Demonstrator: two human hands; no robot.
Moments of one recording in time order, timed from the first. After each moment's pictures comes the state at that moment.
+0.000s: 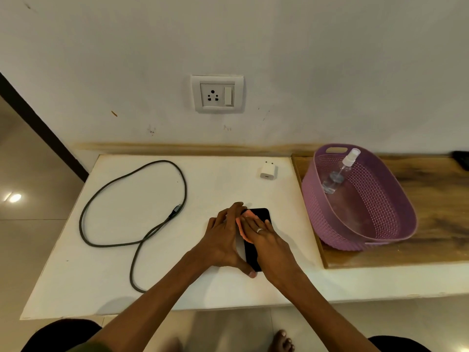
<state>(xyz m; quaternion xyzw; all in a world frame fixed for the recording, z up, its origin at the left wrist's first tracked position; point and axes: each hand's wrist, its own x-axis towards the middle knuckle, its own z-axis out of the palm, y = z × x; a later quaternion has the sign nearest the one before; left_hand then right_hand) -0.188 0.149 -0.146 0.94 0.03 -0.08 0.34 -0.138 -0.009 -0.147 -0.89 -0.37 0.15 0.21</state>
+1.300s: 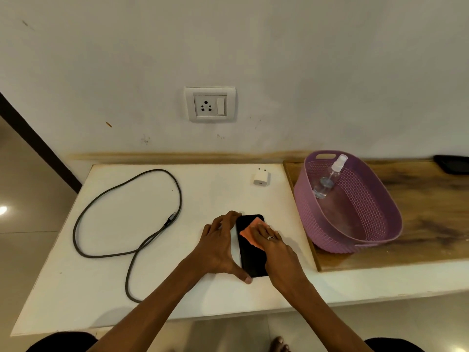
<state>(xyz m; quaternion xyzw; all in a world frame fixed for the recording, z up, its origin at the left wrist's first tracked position) -0.188 0.150 -0.149 0.94 0.04 -0.09 0.32 -0.137 -0.026 -0.146 -0.94 -0.26 0.17 0.14</state>
